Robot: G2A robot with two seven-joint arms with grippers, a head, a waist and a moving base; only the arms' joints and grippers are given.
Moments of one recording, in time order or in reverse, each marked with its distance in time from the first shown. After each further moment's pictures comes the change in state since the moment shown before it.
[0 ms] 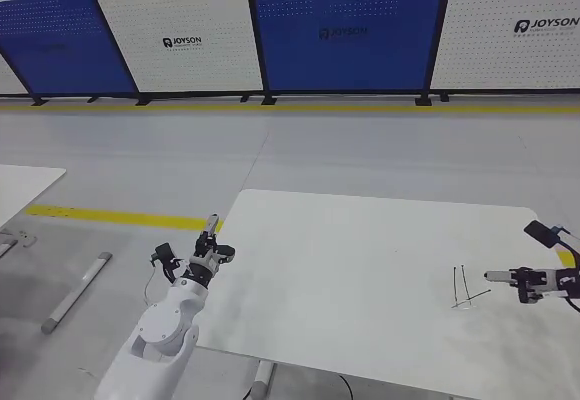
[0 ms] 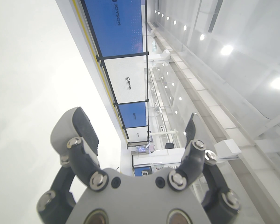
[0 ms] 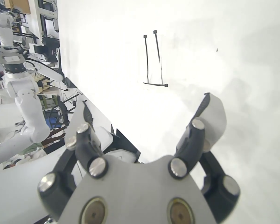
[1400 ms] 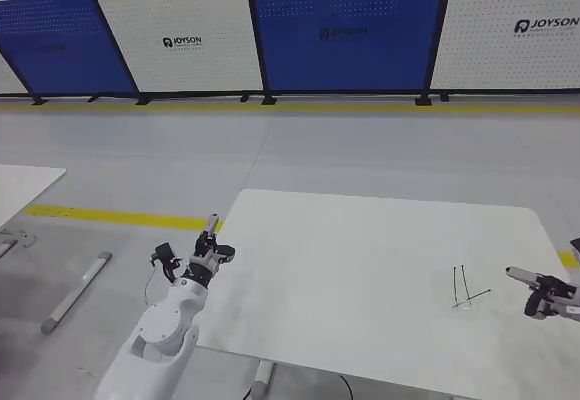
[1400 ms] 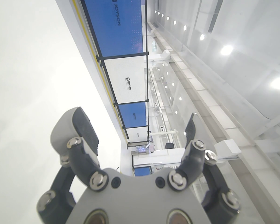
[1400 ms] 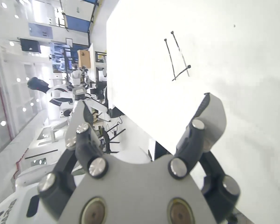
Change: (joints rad) left arm 0.000 0.000 0.000 0.000 0.000 0.000 0.000; right arm -0.398 -0.133 0.568 -0.356 -0.089 0.332 -0.002
